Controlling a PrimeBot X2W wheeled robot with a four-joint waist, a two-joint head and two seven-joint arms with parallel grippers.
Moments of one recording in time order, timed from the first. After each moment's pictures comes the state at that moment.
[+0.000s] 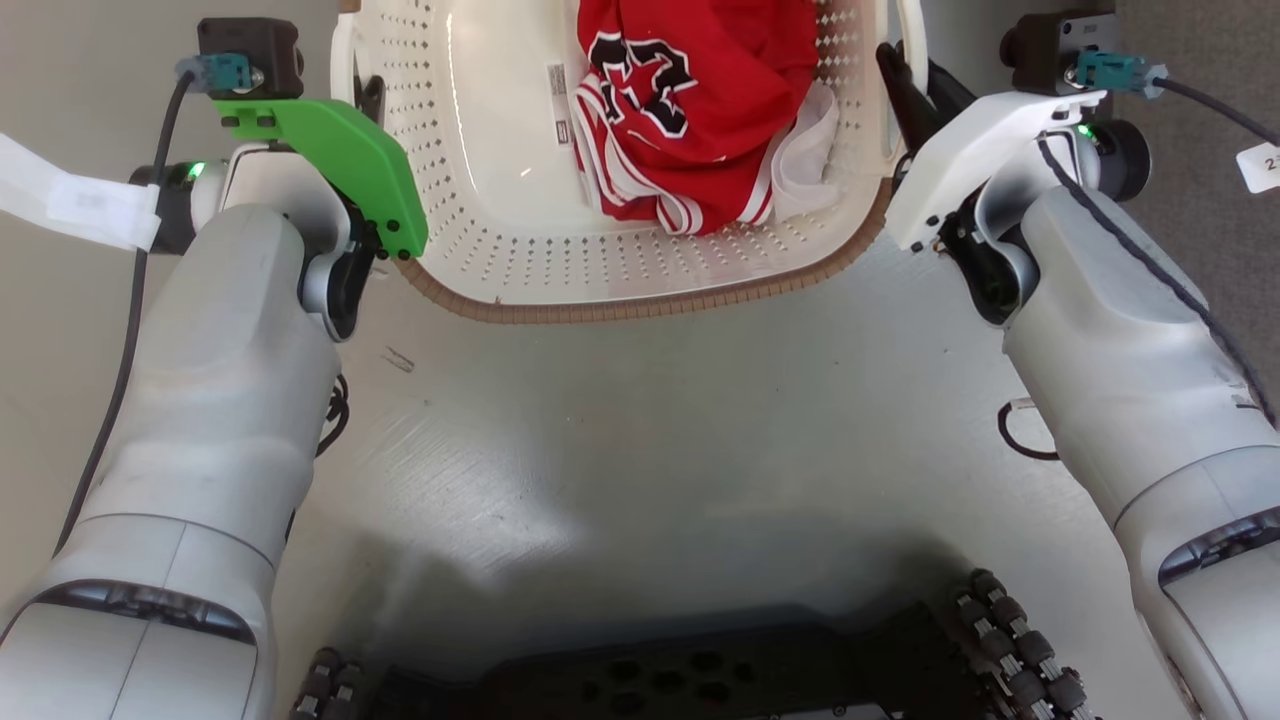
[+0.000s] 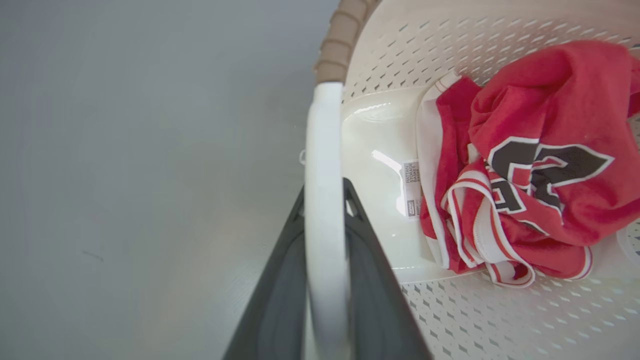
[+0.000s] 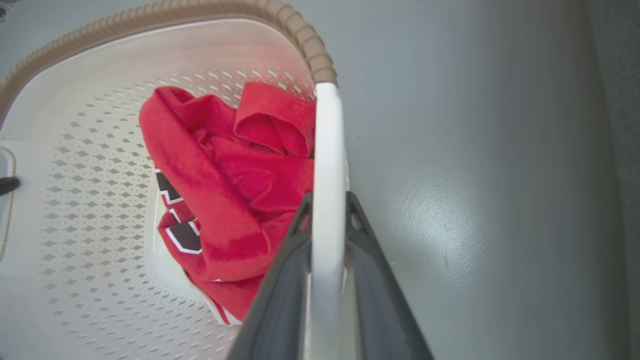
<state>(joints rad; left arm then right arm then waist) -1.05 0.01 -0.43 1.04 -0.54 -0.05 0.02 -0.98 -0.08 0.44 1.03 0.47 0.12 -0.17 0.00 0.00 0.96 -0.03</state>
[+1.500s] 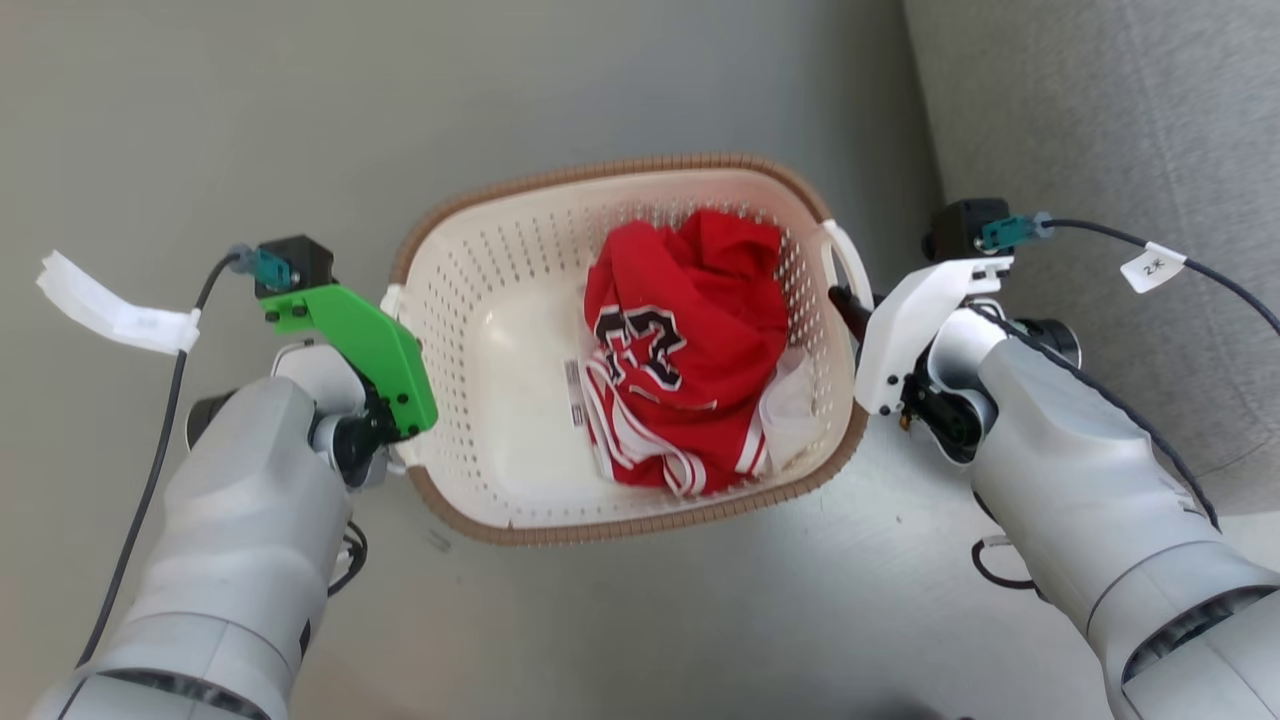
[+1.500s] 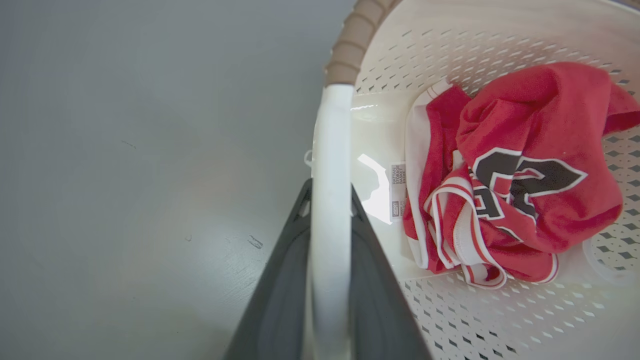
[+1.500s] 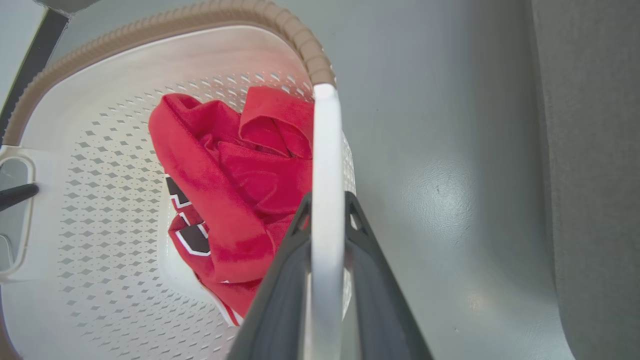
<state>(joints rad) -0.90 0.01 -0.51 1.21 -0.79 -0.10 0.23 -0.83 -0.06 0.61 1.14 0.69 0.13 0.06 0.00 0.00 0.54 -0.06</state>
